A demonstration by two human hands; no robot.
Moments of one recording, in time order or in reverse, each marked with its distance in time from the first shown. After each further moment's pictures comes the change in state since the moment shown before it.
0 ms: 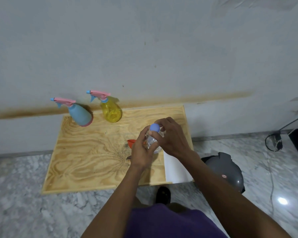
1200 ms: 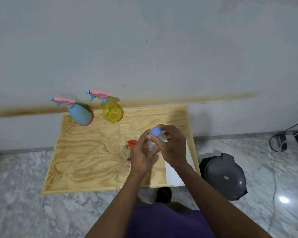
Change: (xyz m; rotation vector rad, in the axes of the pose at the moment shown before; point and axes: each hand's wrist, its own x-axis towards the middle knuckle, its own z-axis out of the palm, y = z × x) left_hand -0.001 0.000 0.001 0.070 0.074 0.026; right_hand -0.010 0.008 0.029 0.253 0.286 0.138
